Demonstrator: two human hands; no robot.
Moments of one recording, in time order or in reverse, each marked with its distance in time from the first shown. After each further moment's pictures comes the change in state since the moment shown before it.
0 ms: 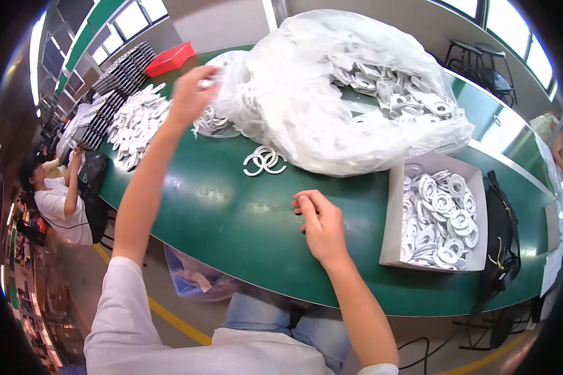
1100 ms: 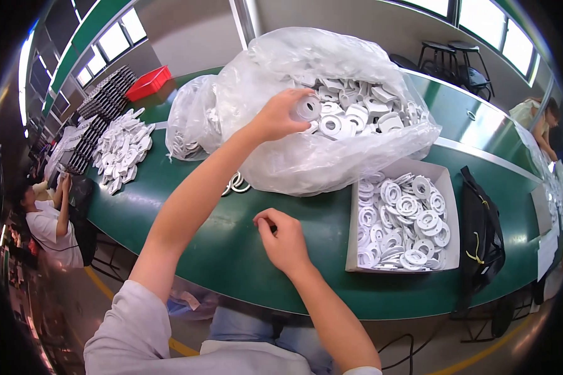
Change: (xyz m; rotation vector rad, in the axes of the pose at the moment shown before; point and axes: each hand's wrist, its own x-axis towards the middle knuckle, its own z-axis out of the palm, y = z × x) left_hand 0.043 0.131 0.156 -0.281 -0.399 0.081; right_hand 0.000 0.010 0.002 -0.148 -0.030 -0.200
